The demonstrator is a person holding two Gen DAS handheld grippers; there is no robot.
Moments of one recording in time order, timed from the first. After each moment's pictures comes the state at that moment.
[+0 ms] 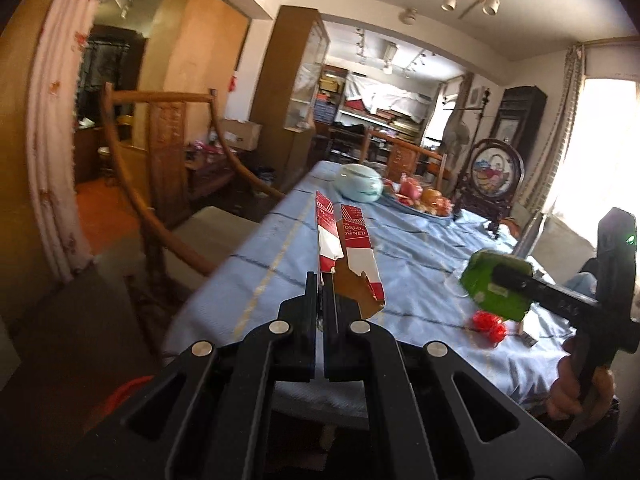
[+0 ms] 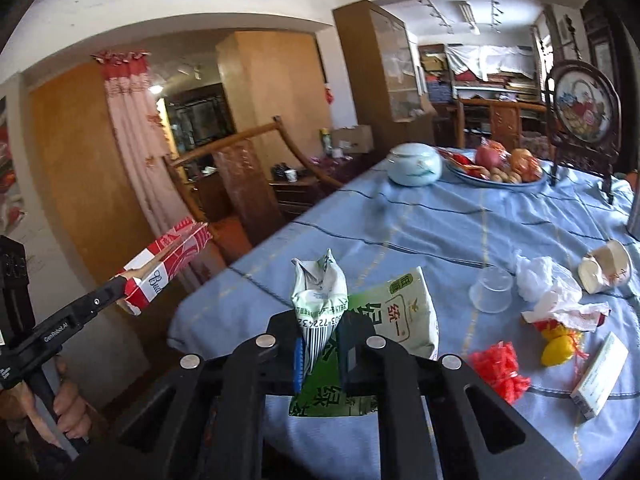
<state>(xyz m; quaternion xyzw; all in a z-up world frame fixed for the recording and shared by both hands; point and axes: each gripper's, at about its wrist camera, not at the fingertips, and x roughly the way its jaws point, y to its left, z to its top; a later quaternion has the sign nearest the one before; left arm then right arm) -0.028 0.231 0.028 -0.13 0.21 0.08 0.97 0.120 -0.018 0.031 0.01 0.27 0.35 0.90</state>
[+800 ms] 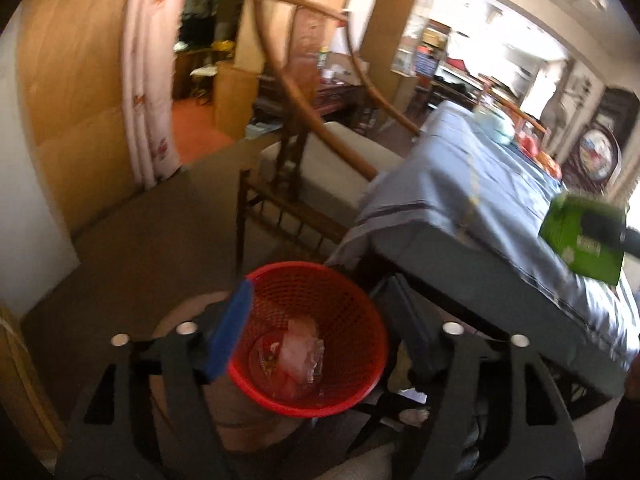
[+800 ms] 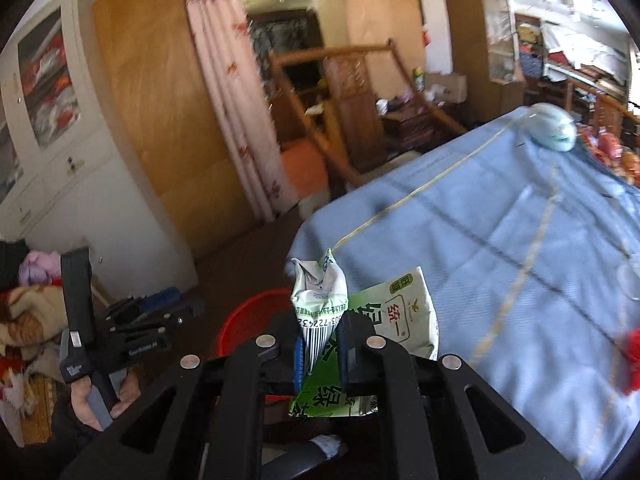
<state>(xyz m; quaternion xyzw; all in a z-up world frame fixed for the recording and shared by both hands) -0.124 0.351 -0.102 -0.22 0.32 0.22 0.90 0.039 0.145 -0.017 -0.10 0.36 0.47 0.80</state>
